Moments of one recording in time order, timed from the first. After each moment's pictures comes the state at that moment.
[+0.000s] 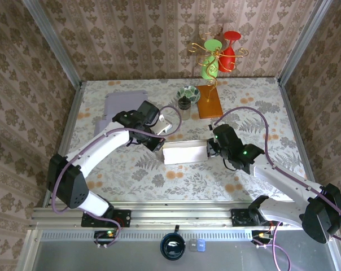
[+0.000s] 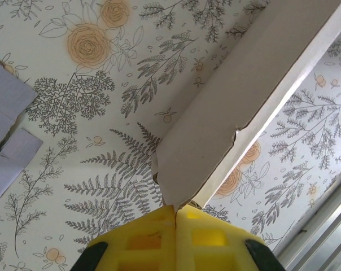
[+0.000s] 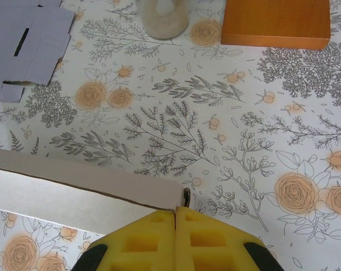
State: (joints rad) left arm -0.68 1.51 1.29 -0.97 0.24 0.10; right arm 0.61 1.12 0.76 -0.41 0.19 0.35
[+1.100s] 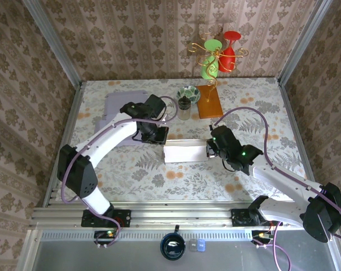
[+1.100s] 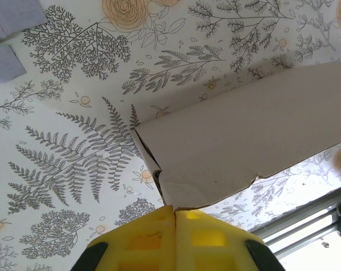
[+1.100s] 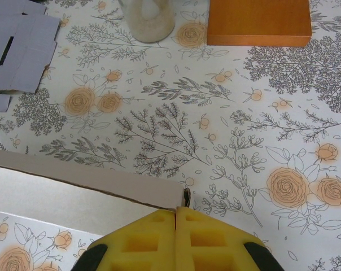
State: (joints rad) left arm -0.68 1.64 1.47 -1.10 0.24 -0.43; right arm 0.64 1.12 0.76 -0.41 0.26 0.40
